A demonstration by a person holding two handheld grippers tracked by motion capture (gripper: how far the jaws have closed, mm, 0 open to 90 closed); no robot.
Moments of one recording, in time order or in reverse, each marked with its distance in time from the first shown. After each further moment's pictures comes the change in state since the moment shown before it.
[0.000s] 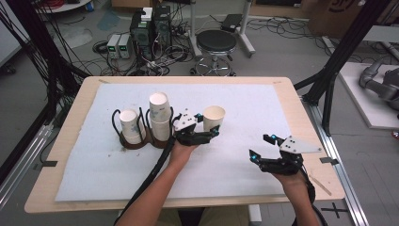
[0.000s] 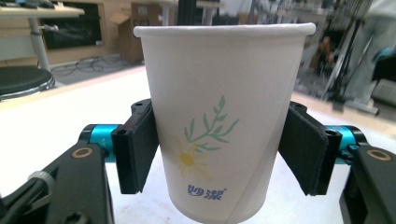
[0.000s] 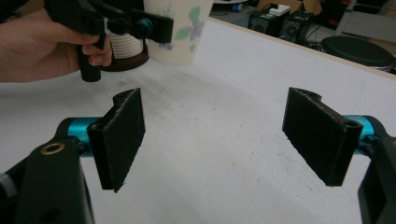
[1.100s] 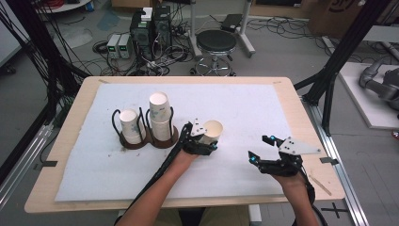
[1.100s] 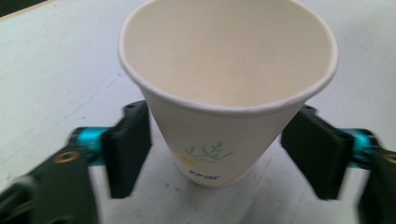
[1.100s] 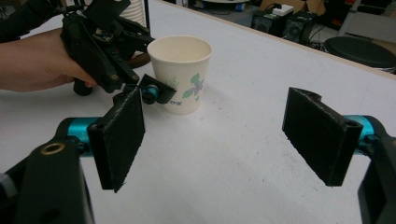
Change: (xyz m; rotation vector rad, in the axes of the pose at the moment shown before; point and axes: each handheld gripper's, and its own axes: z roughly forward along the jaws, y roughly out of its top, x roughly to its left) left arm -0.011 -0.022 0.004 0.333 0.082 0.078; right arm 0.004 0.000 -0.001 0.005 0.008 -0.010
